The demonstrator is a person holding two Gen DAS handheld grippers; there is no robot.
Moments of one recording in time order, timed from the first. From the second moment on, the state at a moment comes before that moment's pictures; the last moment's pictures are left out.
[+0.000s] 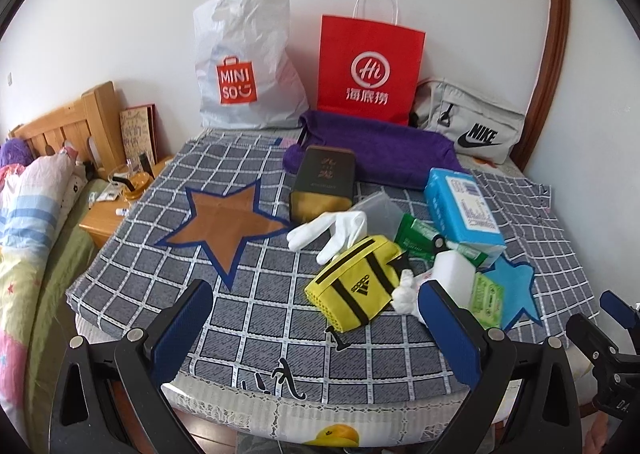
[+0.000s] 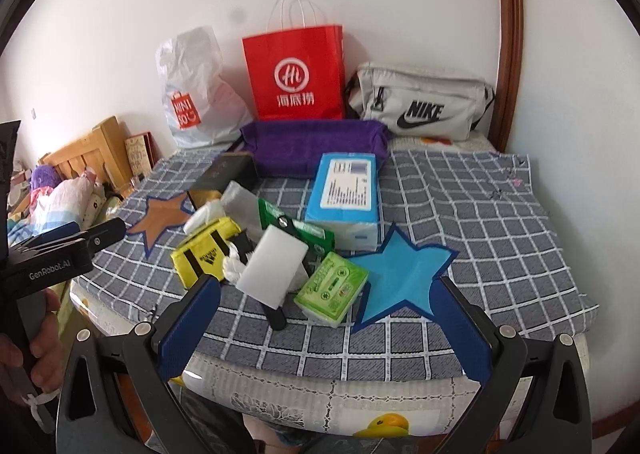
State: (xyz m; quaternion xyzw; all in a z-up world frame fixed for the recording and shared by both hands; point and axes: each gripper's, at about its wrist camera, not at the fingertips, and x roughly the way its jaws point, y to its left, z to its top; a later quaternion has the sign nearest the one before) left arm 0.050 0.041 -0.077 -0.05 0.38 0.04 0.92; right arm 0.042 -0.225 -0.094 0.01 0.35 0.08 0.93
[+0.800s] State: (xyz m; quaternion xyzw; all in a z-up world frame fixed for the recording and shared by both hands) left arm 0.094 0.092 -0.158 -0.08 0.44 0.05 0.89; right arm 0.136 -0.183 -0.182 0.09 0.45 0.14 0.88
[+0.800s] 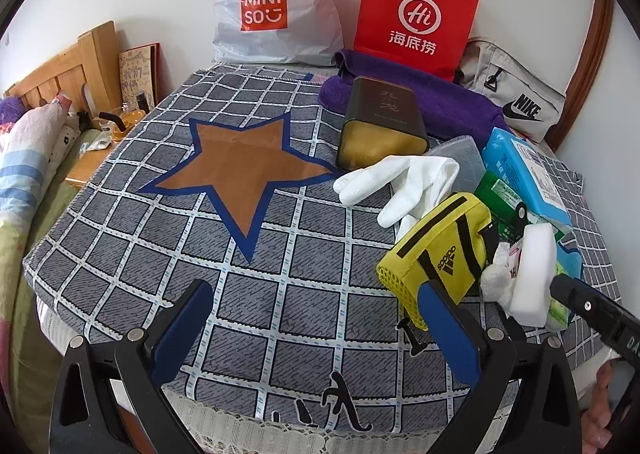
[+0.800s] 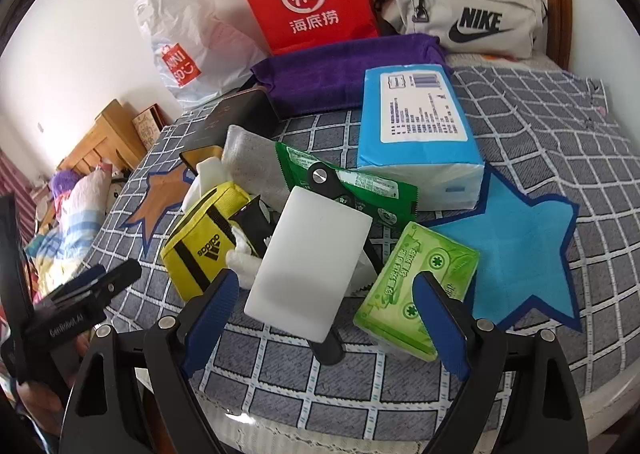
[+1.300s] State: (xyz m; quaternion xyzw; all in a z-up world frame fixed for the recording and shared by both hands) left arm 0.106 0.081 -0.169 -0.10 0.44 -0.01 0.89; right arm 0.153 -0.160 -0.194 0.07 0.45 0.18 0.87
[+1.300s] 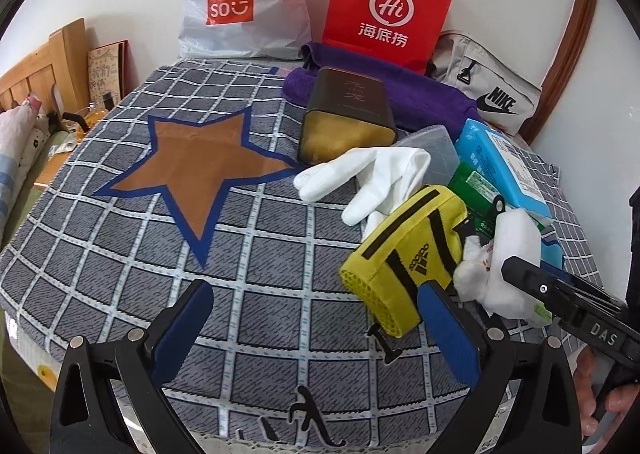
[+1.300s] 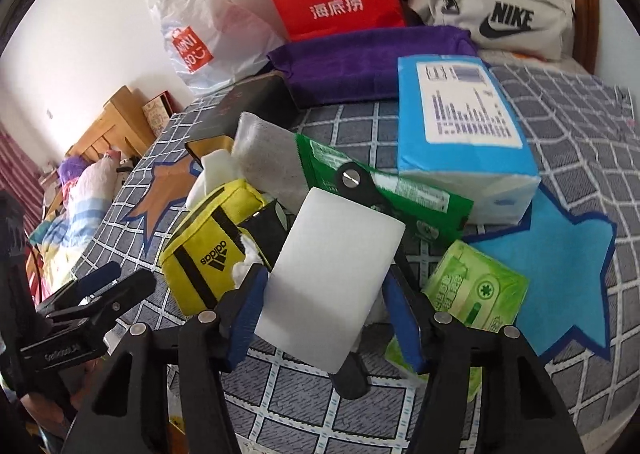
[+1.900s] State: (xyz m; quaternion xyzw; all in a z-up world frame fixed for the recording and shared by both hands) left arm 0.142 0.055 -0.191 -0.13 0.46 -0.07 0.88; right arm 0.115 -0.278 -0.180 0.05 0.43 0.07 0.90
